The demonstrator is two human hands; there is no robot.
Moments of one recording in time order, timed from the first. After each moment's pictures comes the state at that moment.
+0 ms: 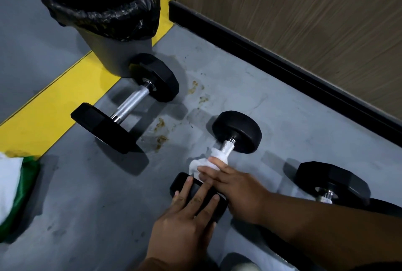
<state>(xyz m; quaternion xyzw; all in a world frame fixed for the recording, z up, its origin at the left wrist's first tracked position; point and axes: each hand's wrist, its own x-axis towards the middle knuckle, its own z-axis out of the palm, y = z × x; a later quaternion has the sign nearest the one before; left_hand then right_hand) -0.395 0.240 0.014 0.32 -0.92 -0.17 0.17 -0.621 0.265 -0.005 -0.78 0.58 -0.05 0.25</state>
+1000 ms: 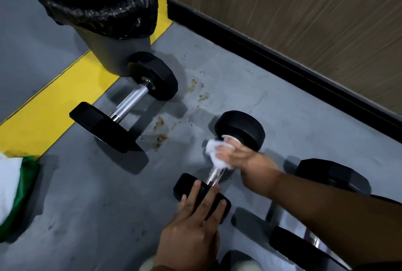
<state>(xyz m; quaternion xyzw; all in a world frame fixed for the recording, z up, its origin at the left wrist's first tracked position) -0.405 0.261 0.014 0.33 -0.90 -0.20 0.20 -0.681 0.249 -0.025 -0.76 0.60 -0.11 0.23</state>
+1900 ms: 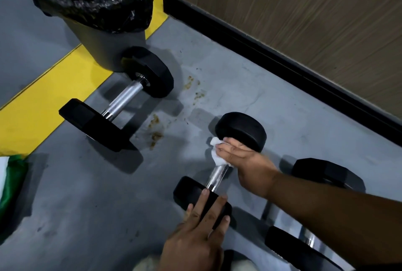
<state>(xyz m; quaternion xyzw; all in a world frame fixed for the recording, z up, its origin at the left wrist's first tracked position) -0.406 0.277 0.016 0.28 -0.92 -0.23 0.18 -0.680 0.254 -0.026 -0.72 0.65 -0.14 0.21</state>
